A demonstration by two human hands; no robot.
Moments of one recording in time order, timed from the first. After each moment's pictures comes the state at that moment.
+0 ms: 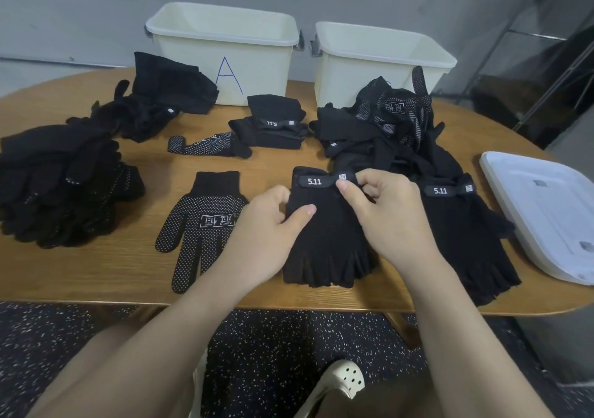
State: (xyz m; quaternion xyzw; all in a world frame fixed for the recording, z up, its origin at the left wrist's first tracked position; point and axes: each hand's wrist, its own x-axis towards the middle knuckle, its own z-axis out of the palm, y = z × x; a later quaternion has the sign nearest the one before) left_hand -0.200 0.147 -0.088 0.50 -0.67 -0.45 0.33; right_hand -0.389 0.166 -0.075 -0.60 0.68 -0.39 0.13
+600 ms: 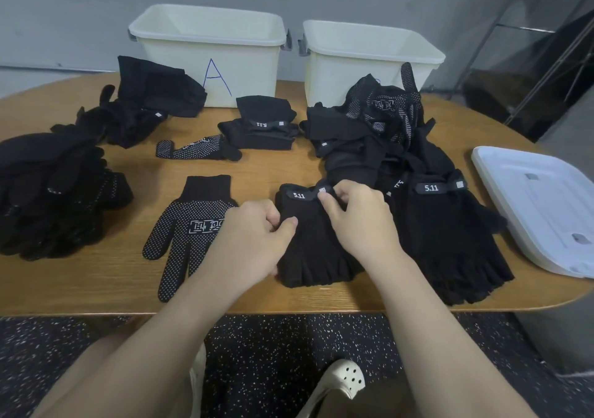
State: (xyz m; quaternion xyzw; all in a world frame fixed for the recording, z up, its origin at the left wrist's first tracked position) left_hand -0.199 0.146 -0.085 0.58 -0.71 -0.33 0.23; right_hand -0.376 0.149 -0.099 -0.58 0.76 -0.29 0.09
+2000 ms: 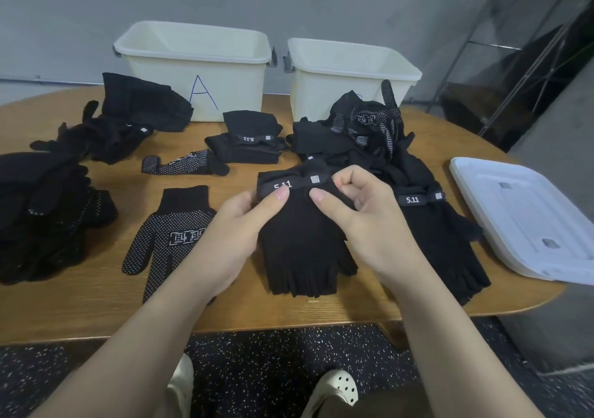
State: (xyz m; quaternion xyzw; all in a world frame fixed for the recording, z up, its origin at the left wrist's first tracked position) left_hand -0.200 0.129 -0.076 0.36 -0.50 -0.68 0.39; right_hand -0.376 0.182 -0.047 -0.54 0.57 -0.52 0.34
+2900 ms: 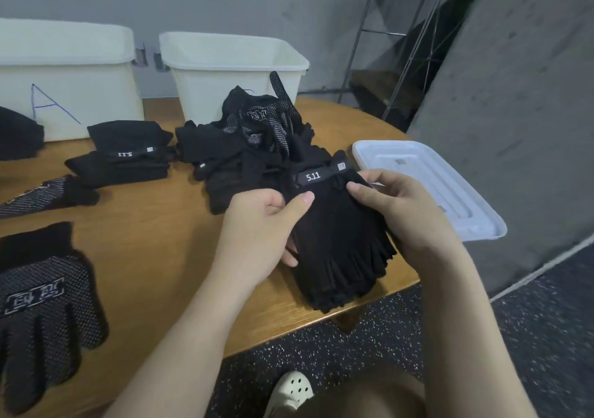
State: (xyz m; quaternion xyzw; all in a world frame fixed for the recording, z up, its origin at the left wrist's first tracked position) left_hand -0.345 0.153 -0.064 0.39 -0.65 -0.57 0.33; right_hand -0.527 0.238 -0.038 -0.35 0.66 -0.57 0.34
